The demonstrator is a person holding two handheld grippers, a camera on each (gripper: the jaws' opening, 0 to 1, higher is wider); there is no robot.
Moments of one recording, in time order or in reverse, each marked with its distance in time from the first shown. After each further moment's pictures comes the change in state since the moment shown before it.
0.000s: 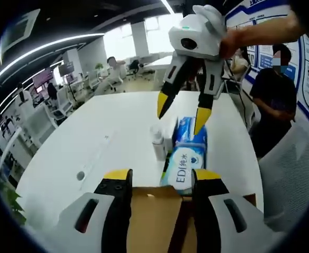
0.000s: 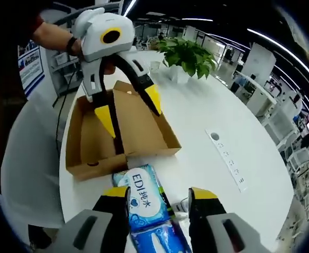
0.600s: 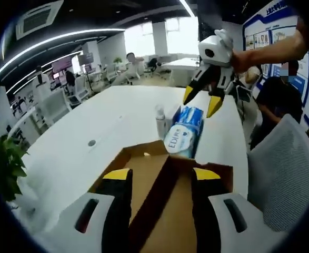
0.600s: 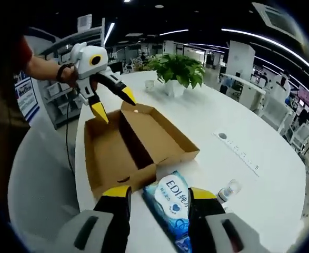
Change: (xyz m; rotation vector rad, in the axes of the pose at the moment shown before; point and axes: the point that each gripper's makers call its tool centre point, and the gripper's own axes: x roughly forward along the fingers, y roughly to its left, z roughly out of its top) left arm -0.091 -0.026 -0.060 -0.128 0.000 0.126; right arm -0.006 0.065 -0.005 0.167 -0.147 -0.001
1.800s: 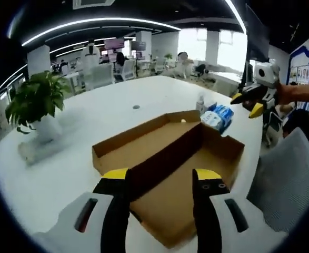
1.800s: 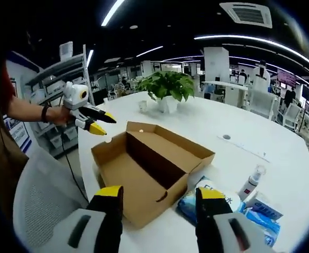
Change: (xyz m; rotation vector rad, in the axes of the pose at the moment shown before) left arm -0.099 0.030 -0.112 -0.325 0.053 0.342; right arm 0.014 0.060 0.011 0.189 -0.175 -0.072
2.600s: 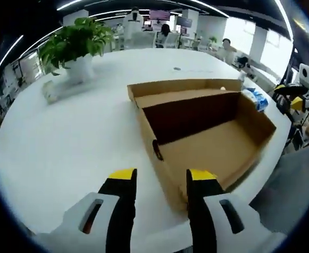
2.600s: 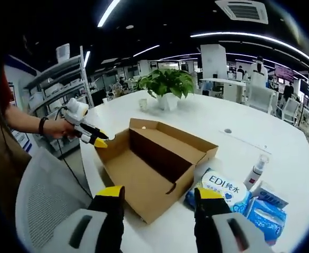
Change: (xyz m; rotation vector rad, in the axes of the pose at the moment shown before) left arm -0.010 0.019 -0.095 -0.269 0.190 0.194; right arm -0.004 0.014 -0.016 0.034 0.013 -0.003
